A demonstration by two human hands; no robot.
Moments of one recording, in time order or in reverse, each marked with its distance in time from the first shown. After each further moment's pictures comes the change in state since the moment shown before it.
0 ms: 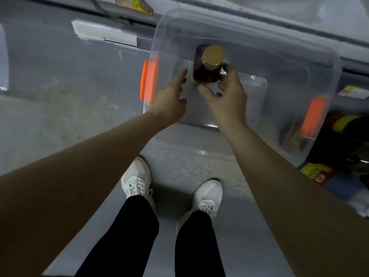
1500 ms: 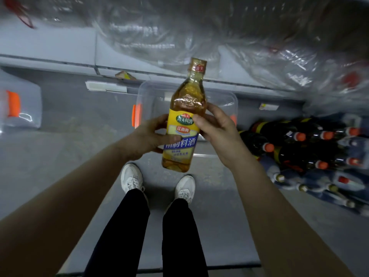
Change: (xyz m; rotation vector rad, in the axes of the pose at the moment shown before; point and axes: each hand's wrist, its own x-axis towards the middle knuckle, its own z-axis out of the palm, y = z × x) left_hand -0.161 0.150 -0.079 -0.471 -0.435 -0.021; right_hand -0.125 -0.107 -0.182 0.579 -0.299 0.128
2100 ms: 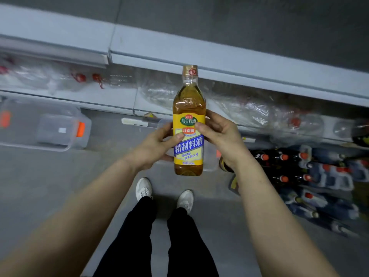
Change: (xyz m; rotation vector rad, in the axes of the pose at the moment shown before) left_hand -0.223 0.152 0.079 -0.107 0.184 0.164; right_hand -0.189 -0.178 0.046 -0.099 -0.080 -0.222
